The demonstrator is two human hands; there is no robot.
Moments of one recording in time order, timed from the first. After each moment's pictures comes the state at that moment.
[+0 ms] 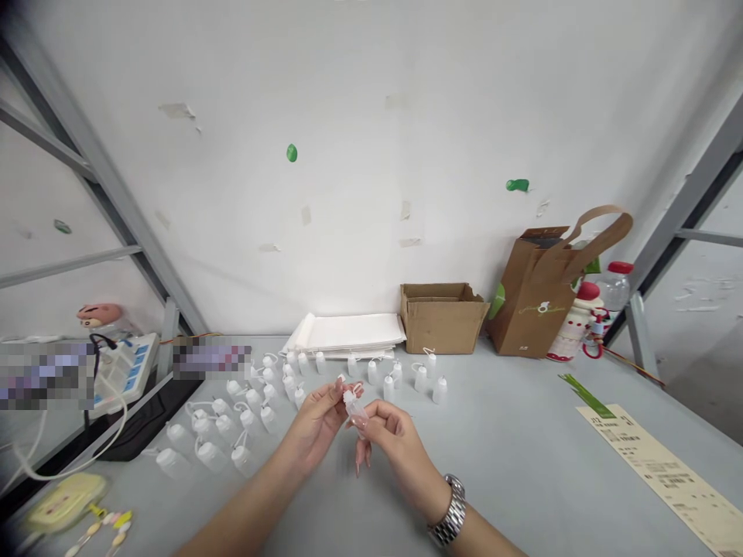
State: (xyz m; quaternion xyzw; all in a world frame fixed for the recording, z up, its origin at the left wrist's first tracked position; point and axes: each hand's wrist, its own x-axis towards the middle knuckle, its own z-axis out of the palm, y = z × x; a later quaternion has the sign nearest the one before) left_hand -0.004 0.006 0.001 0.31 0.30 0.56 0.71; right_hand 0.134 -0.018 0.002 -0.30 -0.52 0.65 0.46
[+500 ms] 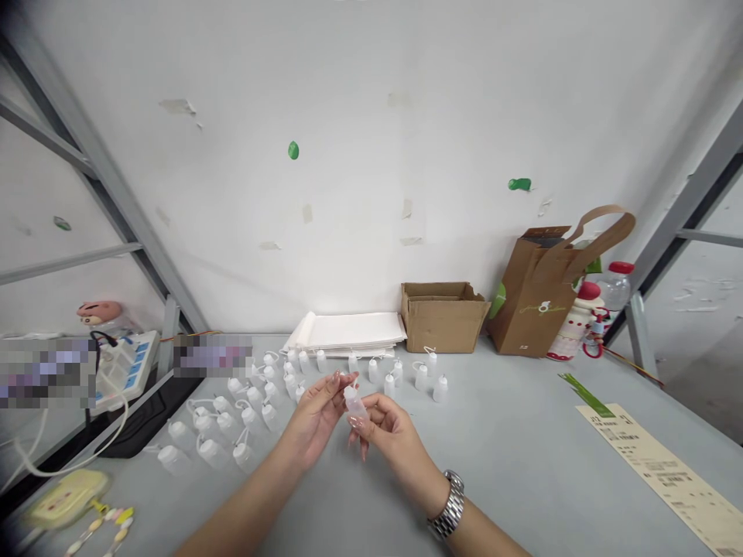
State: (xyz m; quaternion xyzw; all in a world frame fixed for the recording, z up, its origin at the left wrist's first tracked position) left_hand -0.009 0.007 0.002 0.32 0.32 0.59 0.67; right_hand 0.132 -0.012 -0.002 -0.30 -0.53 0.65 0.45
